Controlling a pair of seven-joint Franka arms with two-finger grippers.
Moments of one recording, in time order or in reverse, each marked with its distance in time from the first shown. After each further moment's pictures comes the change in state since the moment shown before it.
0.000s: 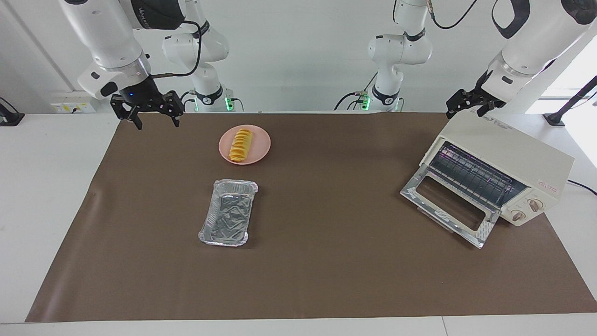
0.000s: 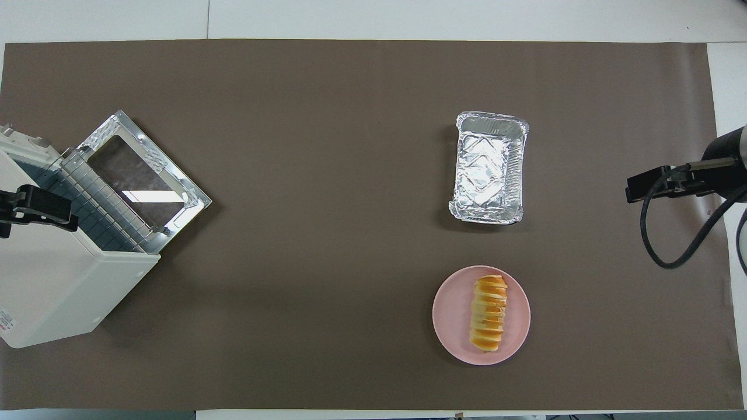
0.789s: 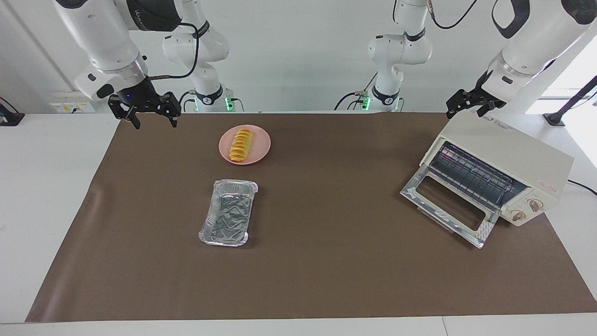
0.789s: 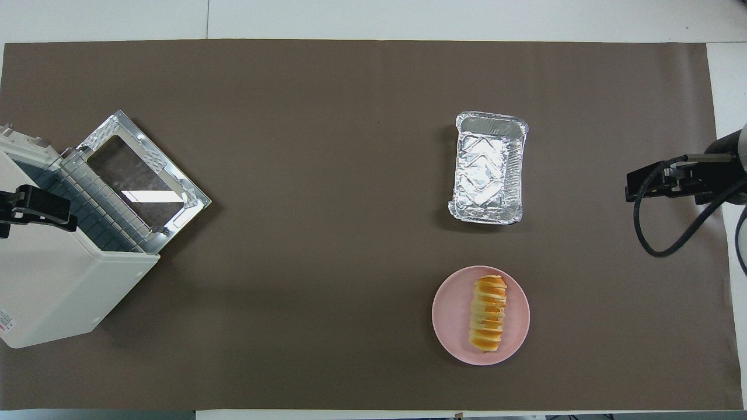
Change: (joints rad) left arm 0.000 0.000 0.000 0.000 0.000 0.000 0.000; right arm 0.000 0.002 0.000 0.002 0.000 -0.018 0.143
